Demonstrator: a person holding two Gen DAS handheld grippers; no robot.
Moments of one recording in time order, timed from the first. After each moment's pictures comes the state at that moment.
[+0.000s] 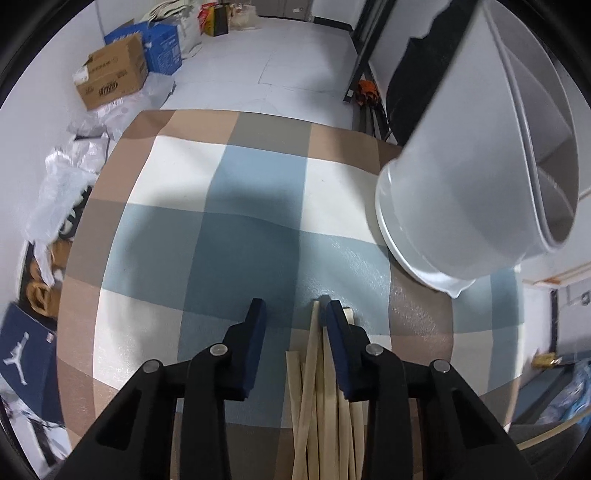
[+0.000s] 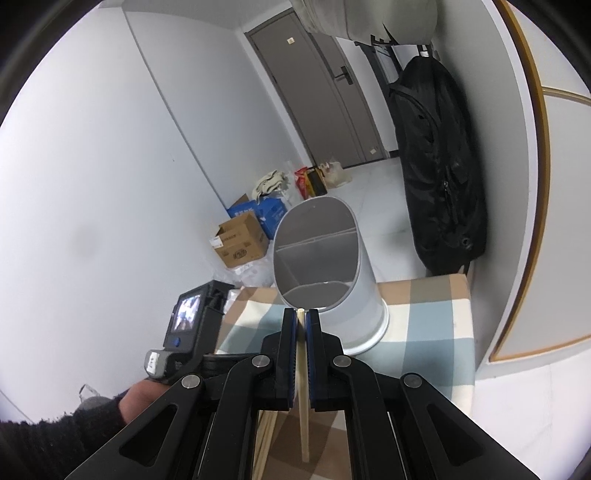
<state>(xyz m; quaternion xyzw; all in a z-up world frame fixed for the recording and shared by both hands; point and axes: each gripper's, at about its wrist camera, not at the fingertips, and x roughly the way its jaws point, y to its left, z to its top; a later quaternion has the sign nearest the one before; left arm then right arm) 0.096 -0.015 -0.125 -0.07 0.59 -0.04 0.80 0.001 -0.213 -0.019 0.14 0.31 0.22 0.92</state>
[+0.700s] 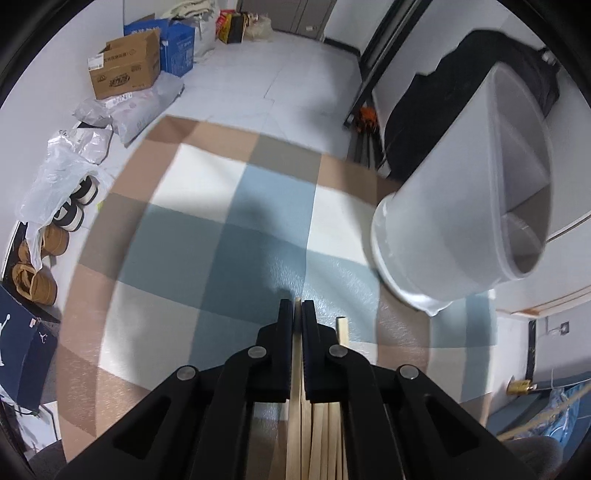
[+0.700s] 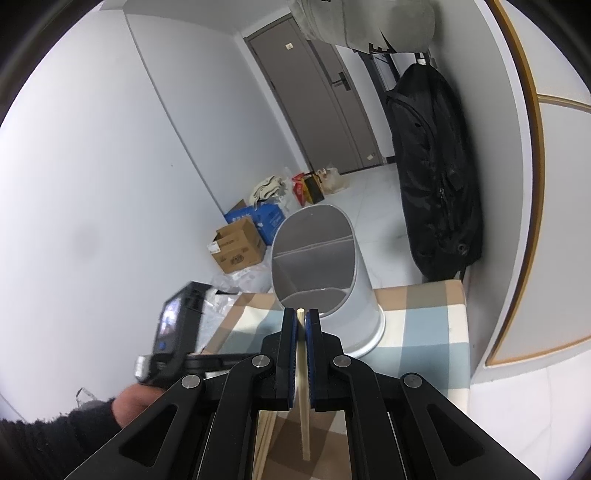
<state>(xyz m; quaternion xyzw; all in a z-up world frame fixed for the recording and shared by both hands) 0.085 0.016 -0.104 -0.14 0.55 -0.04 0.82 0.000 -0.212 -0.016 0.14 0.30 0.21 0.92</state>
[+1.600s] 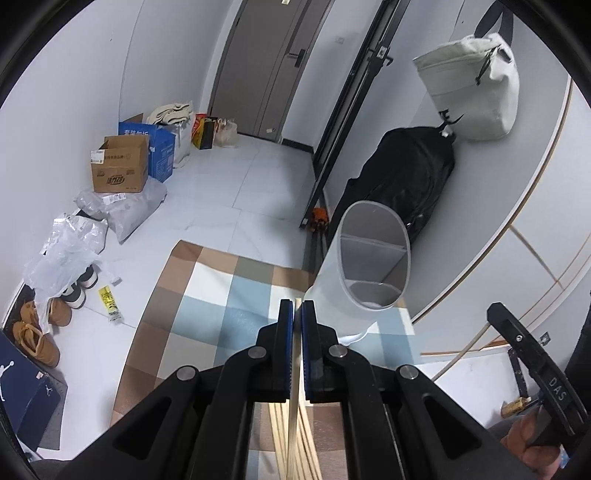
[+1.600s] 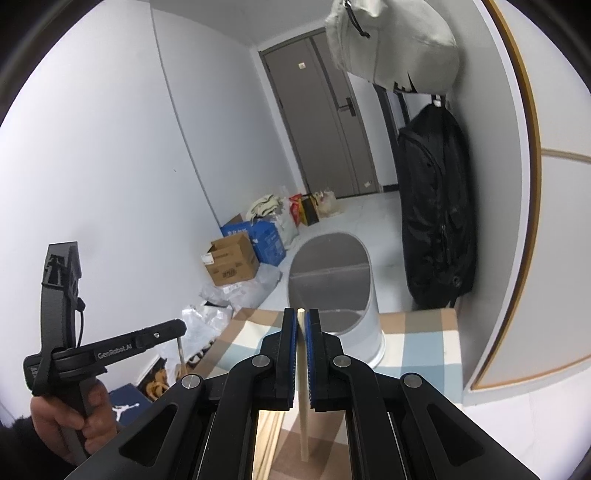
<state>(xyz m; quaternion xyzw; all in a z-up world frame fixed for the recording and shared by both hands) 0.018 0.035 -0.010 -0.15 0.36 -0.09 0.92 -0.025 -0.186 0.014 0.10 0.25 0.19 0.95</state>
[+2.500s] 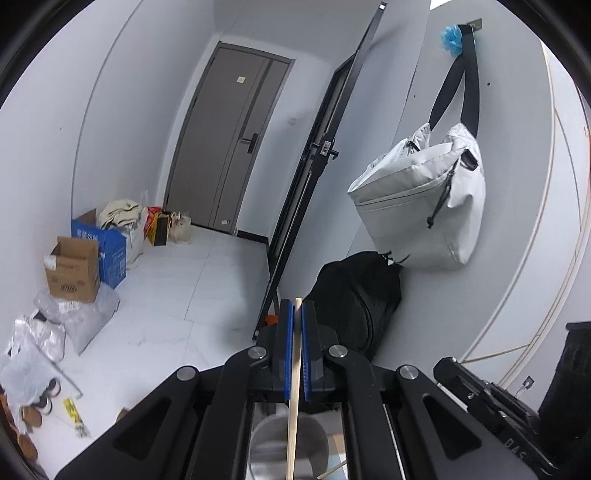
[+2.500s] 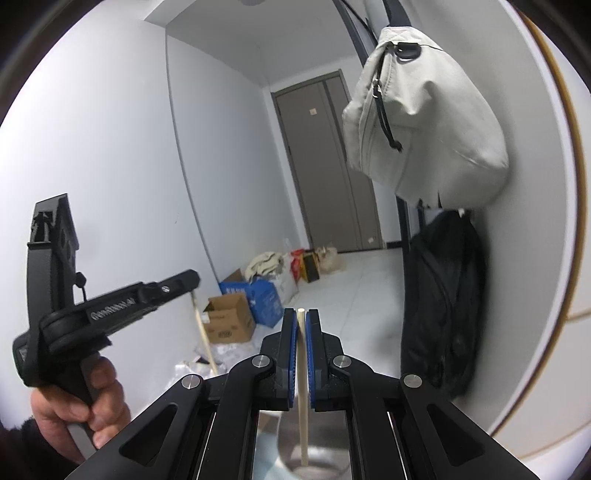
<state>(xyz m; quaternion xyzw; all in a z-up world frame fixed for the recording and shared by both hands) 0.113 0.005 0.110 -0.15 0.19 -0.15 0.96 0.082 -0.196 0.140 0.09 0.16 0.19 0.97</state>
